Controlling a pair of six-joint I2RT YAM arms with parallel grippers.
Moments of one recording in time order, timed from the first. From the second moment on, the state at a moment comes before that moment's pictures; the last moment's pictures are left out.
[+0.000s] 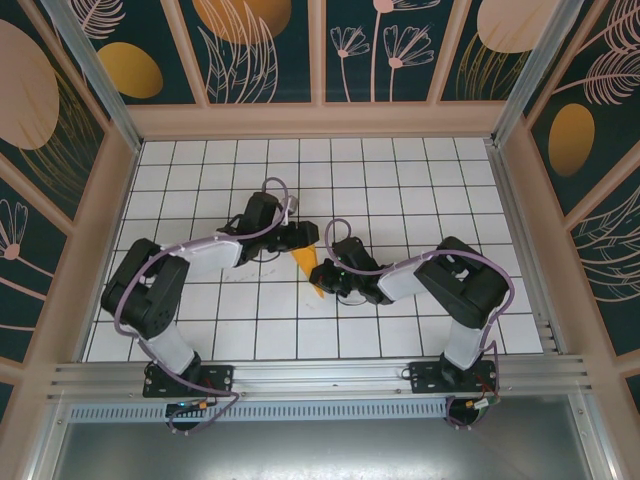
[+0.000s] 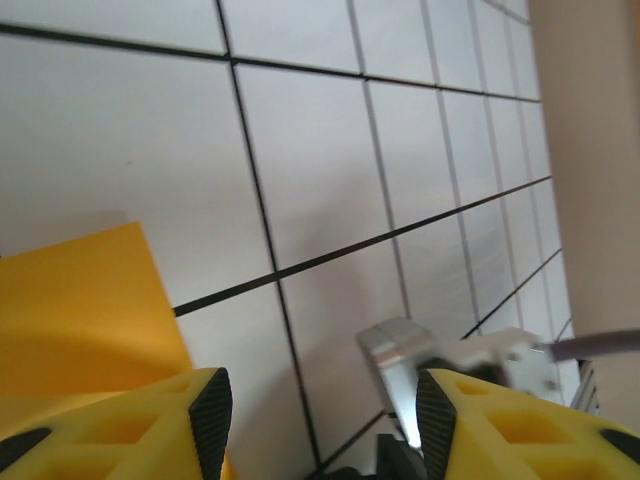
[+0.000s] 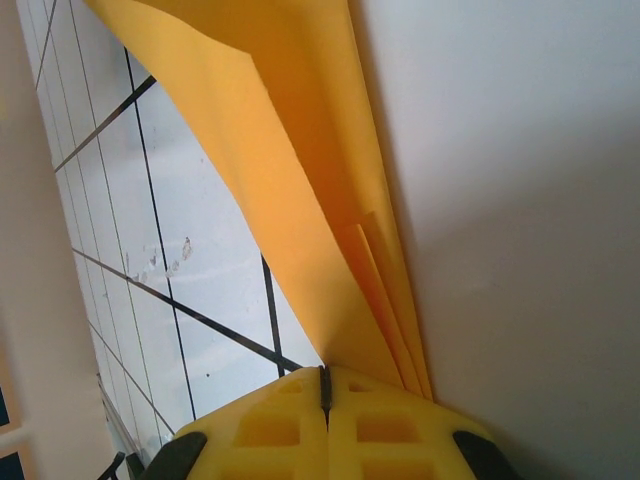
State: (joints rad) left arm -0.52 1.68 0.87 0.12 0.49 -0.73; right arm 0.83 1.80 0.64 0.46 -0.32 1.17
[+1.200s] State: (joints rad) left arm -0.53 1.85 0.86 0.17 0.52 -0.75; right arm 0.84 1.81 0.68 0.40 -0.32 1.17
